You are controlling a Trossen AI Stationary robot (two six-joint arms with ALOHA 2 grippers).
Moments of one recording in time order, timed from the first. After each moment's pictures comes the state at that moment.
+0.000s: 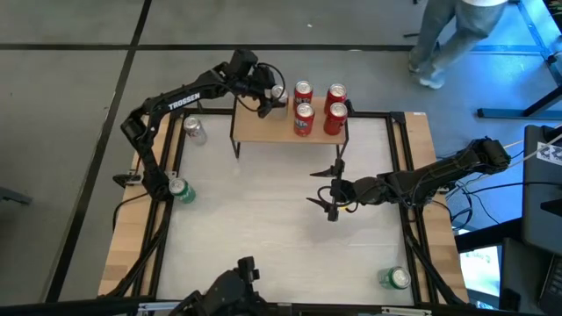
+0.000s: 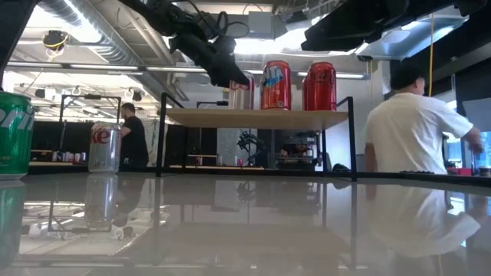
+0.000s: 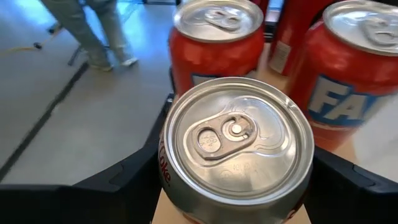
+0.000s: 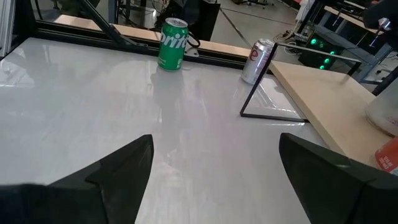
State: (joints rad) left arm 0.75 1.77 1.56 -0.39 0.41 0.33; right arm 0.29 1.21 0.68 0.20 0.45 -0.08
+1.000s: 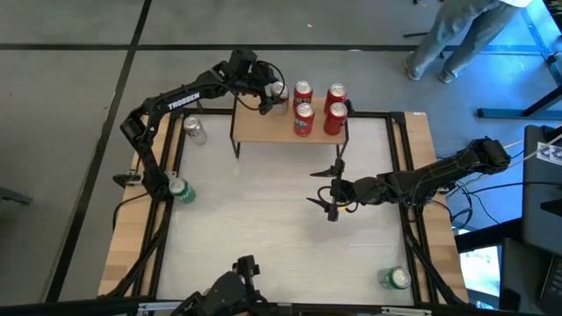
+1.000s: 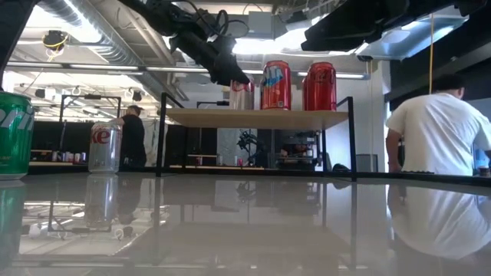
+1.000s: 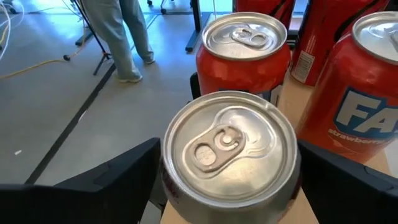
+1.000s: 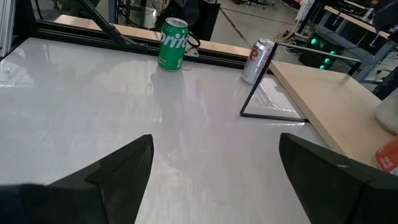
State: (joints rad) left arm 0.75 1.77 1.56 -0.34 0.36 0.35; right arm 0.29 1.21 0.68 0.20 0.45 -0.08
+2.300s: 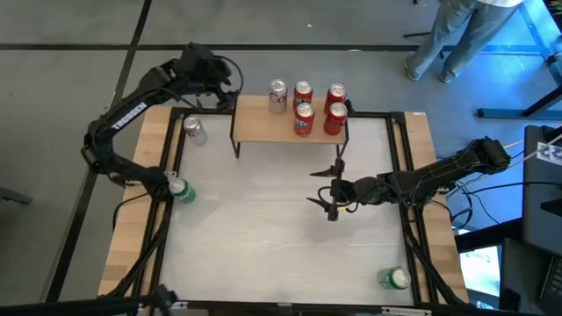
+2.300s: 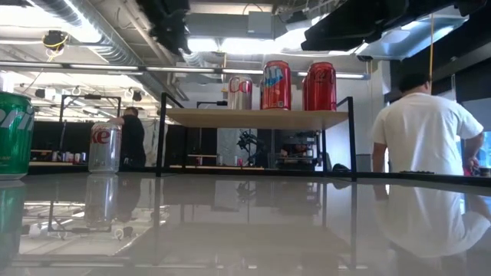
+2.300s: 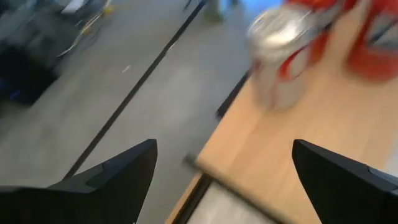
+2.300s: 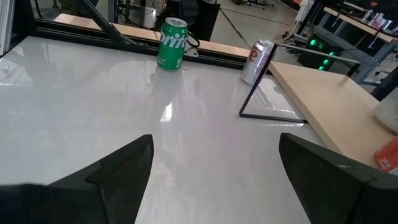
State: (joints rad) left arm 0.75 1.36 1.56 -0.87 -0.11 0.29; right arm 0.29 1.21 0.68 0.20 0.46 -0.09
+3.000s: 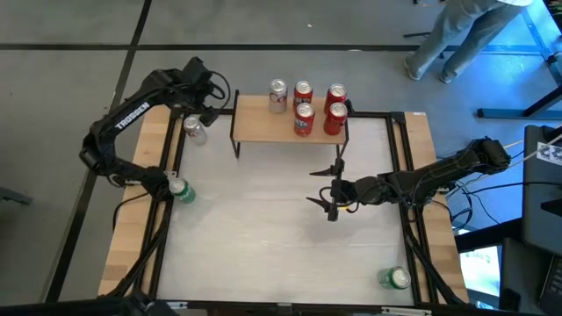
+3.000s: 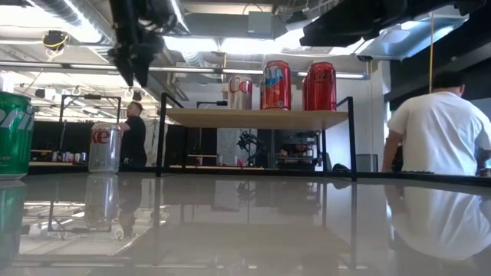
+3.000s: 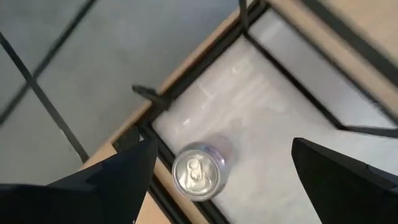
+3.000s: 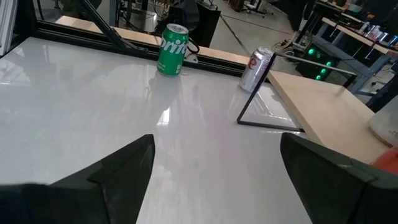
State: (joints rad) left arm 0.87 1.34 1.41 -1.22 -0.24 0.09; right arm 0.29 1.21 0.68 0.23 0.46 -0.14
